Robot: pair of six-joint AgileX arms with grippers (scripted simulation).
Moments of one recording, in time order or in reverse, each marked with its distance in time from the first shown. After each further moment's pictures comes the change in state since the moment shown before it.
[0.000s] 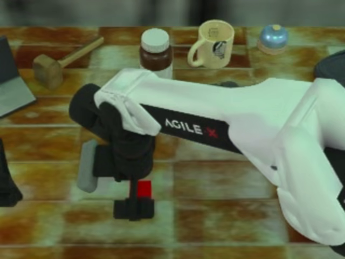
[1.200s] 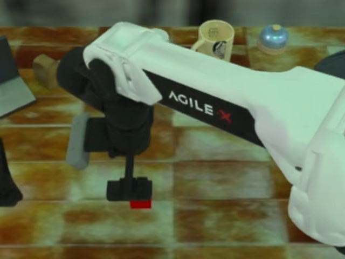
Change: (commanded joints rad) left arm -0.003 0.008 0.008 -0.005 0.001 -0.003; right arm -0.002 -0.029 0.229 -0.250 -0.001 0.000
